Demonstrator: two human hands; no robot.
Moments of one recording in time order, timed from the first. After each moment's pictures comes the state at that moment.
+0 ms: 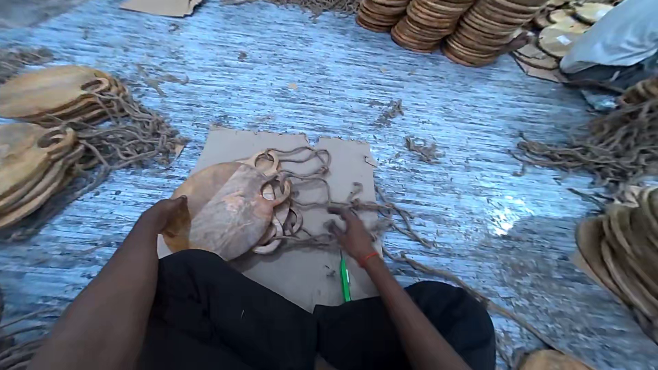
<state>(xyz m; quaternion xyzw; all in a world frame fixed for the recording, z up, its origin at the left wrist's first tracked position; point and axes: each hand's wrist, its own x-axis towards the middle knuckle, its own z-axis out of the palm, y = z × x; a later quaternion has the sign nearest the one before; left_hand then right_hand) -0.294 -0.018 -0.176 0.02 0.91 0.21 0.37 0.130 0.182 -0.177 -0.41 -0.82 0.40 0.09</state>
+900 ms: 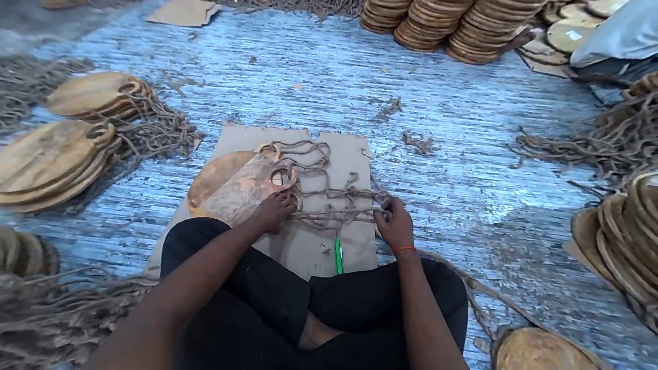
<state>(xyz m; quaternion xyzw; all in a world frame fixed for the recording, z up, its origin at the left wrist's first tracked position) -0.097 0.065 -0.201 0.73 0.66 -0.15 0.14 0.238 0.206 -0.178 -0.49 -0.80 0.24 0.24</state>
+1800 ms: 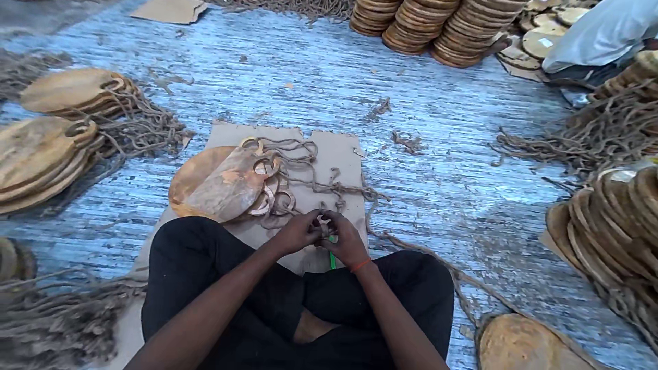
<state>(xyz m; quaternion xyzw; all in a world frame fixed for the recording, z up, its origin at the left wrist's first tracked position) 0.007 0.048 -0.151 0.59 0.63 0.27 0.44 0.188 0.126 -0.193 -0.26 -0.87 0.33 0.25</state>
